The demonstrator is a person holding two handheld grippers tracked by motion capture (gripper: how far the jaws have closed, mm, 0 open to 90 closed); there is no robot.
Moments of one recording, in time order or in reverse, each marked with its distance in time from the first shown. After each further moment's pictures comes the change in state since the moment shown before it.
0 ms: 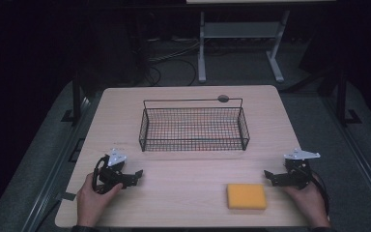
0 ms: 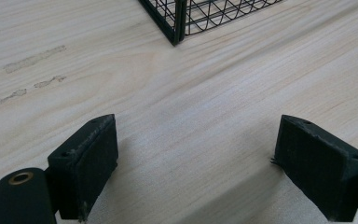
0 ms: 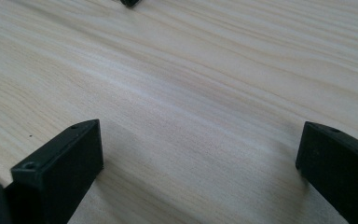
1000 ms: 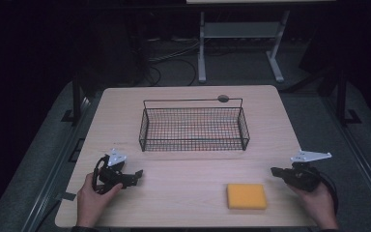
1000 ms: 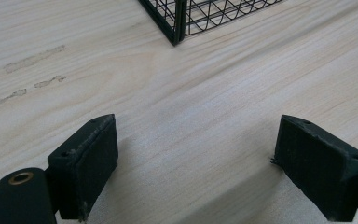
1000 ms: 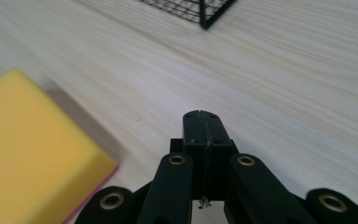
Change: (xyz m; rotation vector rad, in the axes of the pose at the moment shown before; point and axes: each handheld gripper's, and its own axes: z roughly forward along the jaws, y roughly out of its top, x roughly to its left) left arm 0.000 0.000 0.000 0.003 -0.001 0.004; right arm 0.008 0.007 -0.040 0.000 0.220 -0.028
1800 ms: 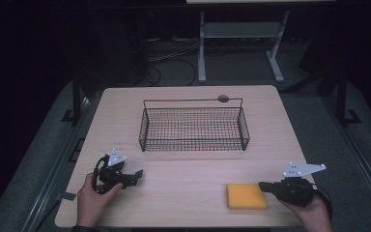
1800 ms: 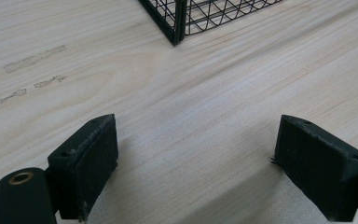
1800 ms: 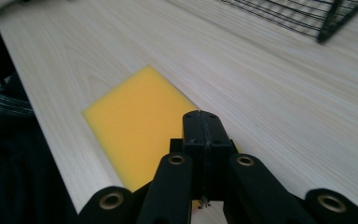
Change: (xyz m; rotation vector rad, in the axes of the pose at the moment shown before) left arm 0.000 0.000 0.000 0.000 0.000 0.000; right arm 0.053 -0.003 -0.006 -0.029 0.199 -0.093
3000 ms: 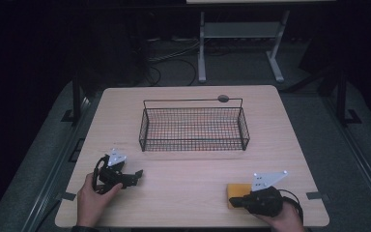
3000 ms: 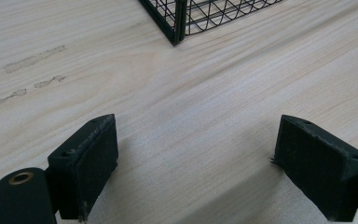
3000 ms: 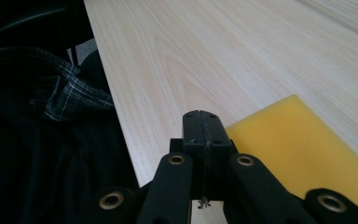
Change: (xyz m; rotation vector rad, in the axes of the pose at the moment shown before) left arm 0.000 0.000 0.000 0.000 0.000 0.000; right arm 0.055 0.014 0.049 0.063 0.218 -0.140
